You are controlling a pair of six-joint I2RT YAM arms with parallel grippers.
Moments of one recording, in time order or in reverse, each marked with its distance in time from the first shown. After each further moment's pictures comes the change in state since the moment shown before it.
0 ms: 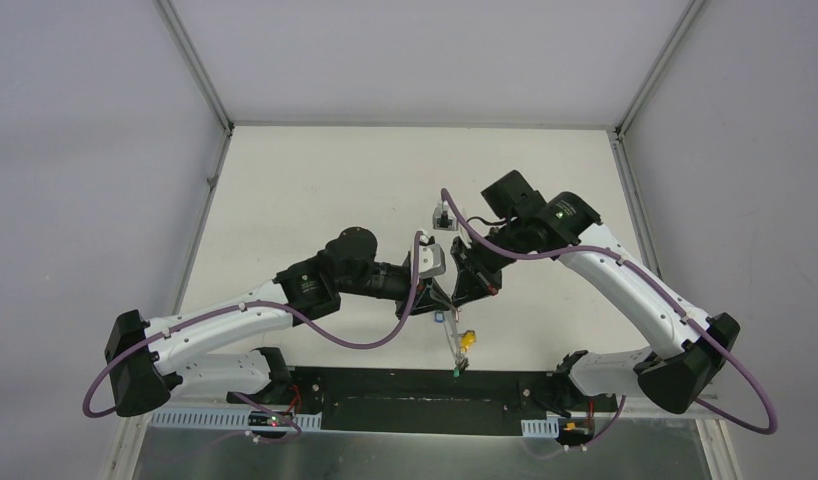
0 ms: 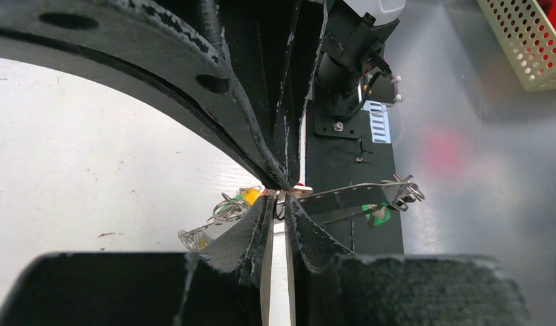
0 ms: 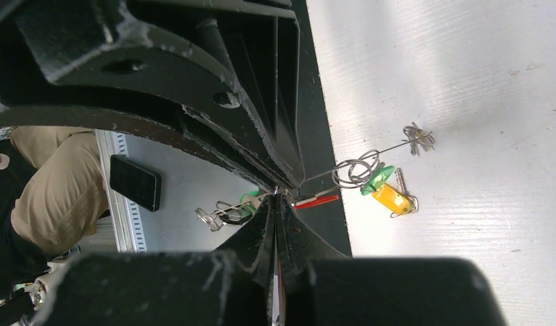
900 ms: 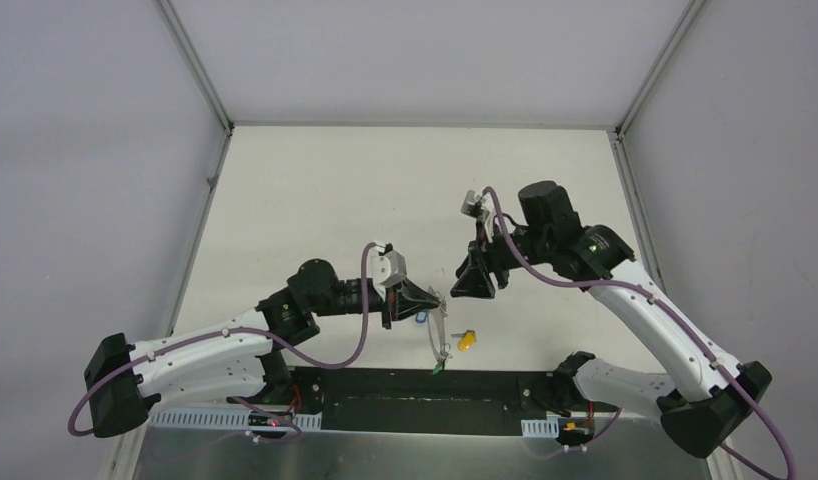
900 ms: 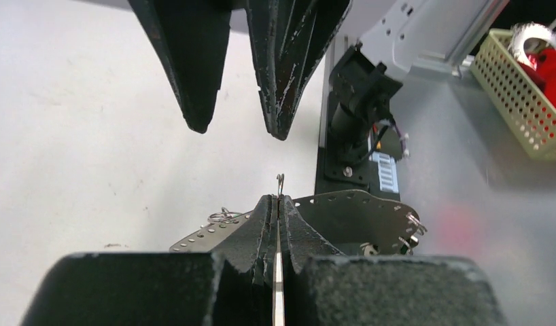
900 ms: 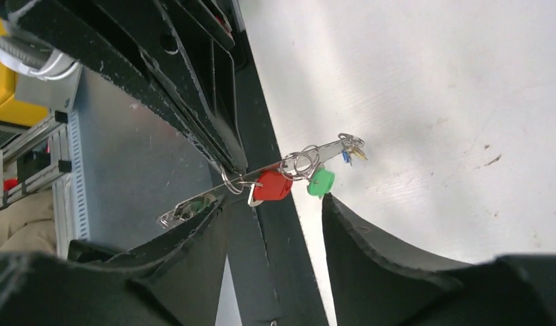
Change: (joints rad) left arm -0.001 -0.192 -0.278 0.318 -0.111 -0.127; right arm -0.074 -0.196 -0.206 0.343 0.030 0.164
